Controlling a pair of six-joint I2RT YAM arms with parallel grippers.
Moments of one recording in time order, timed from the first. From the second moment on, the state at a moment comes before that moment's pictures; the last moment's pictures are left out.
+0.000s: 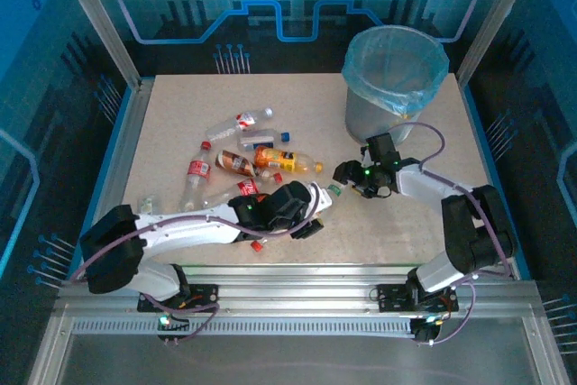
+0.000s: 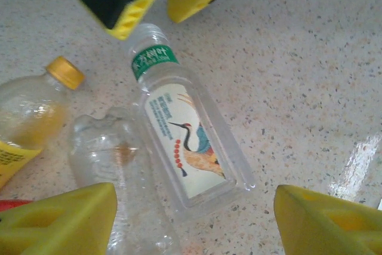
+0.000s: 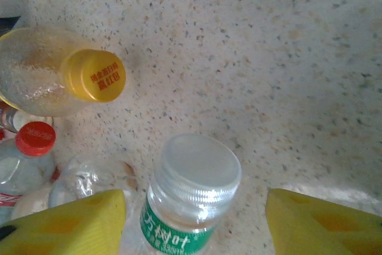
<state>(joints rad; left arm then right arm) -1.04 1.45 0.88 -0.22 -0.16 0.09 0.29 1.54 0.81 -0.32 -0.39 0.74</state>
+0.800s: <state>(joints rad) -1.07 1.61 0.89 -0.16 -0.18 0.15 0.26 1.70 0.80 -0.15 -0.53 0.83</state>
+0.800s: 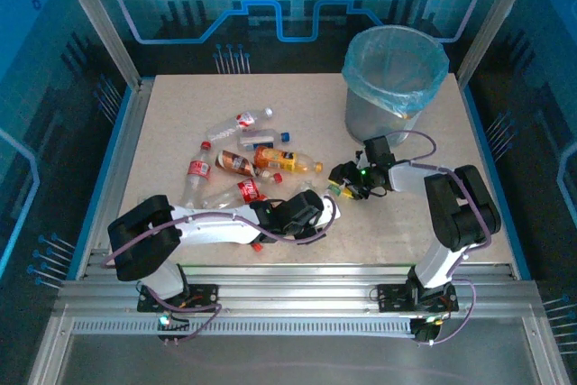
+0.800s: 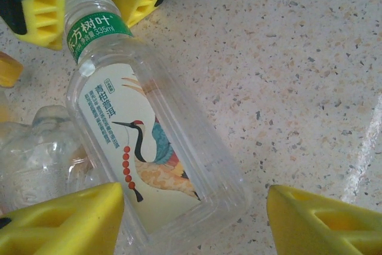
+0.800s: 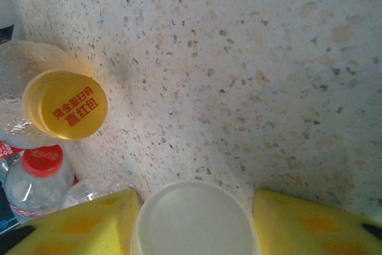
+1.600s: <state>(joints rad) -1.07 1.54 0.88 -0.11 -0.24 0.15 0.24 1.66 0.78 -0.14 -0.54 0.82</state>
